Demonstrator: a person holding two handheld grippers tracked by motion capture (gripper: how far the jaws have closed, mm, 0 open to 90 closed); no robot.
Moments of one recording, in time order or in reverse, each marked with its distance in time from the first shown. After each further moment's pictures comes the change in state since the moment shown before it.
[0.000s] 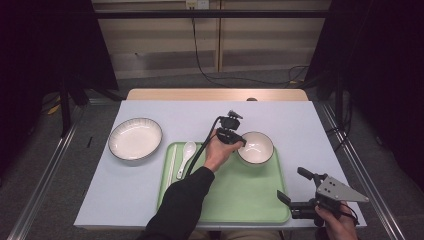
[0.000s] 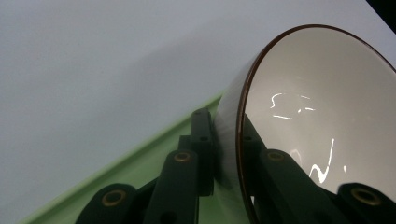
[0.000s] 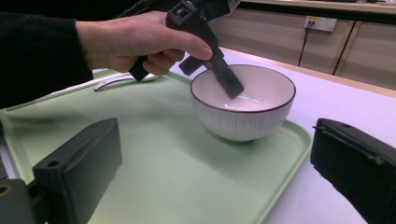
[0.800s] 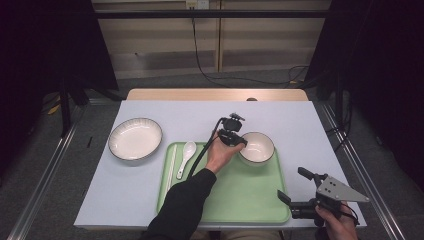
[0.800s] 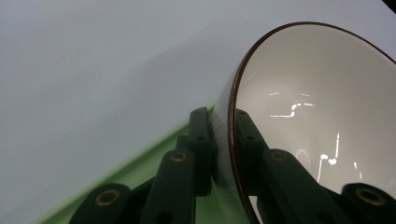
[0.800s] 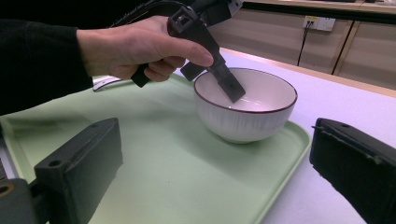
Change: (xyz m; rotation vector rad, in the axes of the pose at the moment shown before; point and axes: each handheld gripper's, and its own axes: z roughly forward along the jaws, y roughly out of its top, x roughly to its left) left arm -0.004 -0.003 0.007 -0.021 0.033 0.039; right arm 0.000 0.000 0.000 0.000 -0.002 0.003
